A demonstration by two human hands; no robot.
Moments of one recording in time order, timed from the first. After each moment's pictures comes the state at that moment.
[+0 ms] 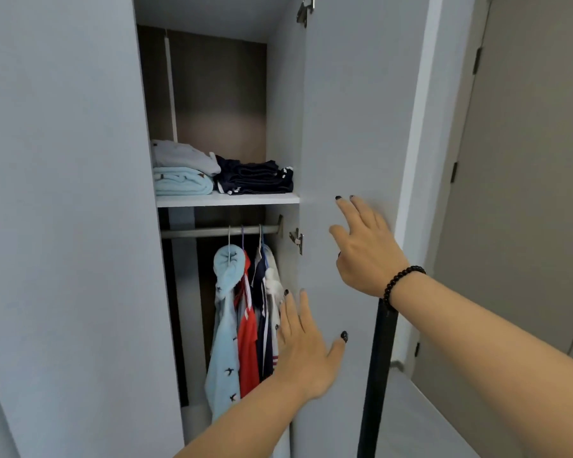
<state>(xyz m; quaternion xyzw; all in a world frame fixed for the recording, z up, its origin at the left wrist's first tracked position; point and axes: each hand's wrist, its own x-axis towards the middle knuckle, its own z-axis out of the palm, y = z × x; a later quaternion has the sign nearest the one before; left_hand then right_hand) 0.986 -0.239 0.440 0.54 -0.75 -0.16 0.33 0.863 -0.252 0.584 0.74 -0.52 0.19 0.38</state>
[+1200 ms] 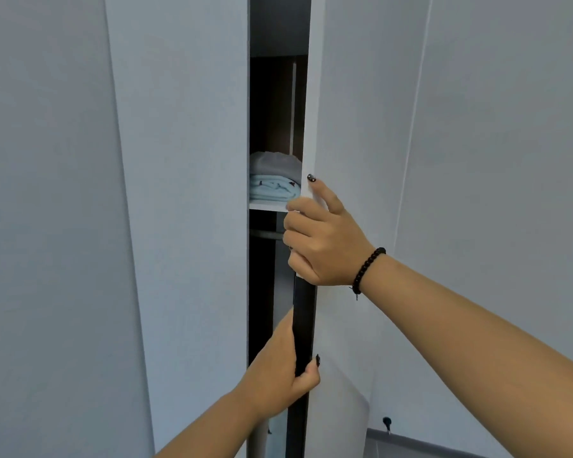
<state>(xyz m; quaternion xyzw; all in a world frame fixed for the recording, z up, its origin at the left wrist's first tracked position) 1.021 -0.229 0.440 0.55 -0.70 -0.07 0.45 0.922 -0.315 0.619 0.77 0.04 0.45 0.44</state>
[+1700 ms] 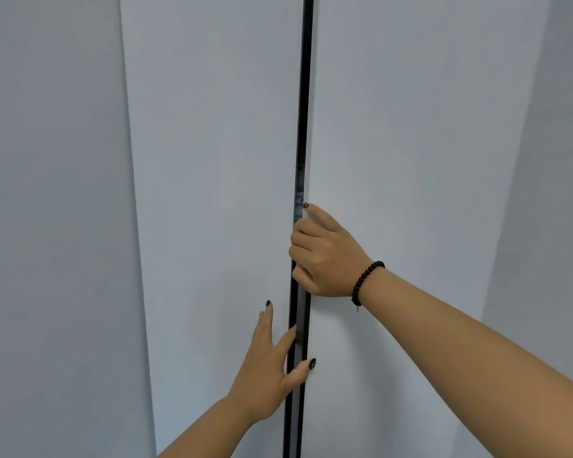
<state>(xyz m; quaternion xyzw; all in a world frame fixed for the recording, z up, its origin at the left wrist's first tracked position) 1.234 -0.335 0.418 0.64 -0.67 0.00 0.37 1.102 -0.410 0.613 0.80 0.02 0.41 0.45</state>
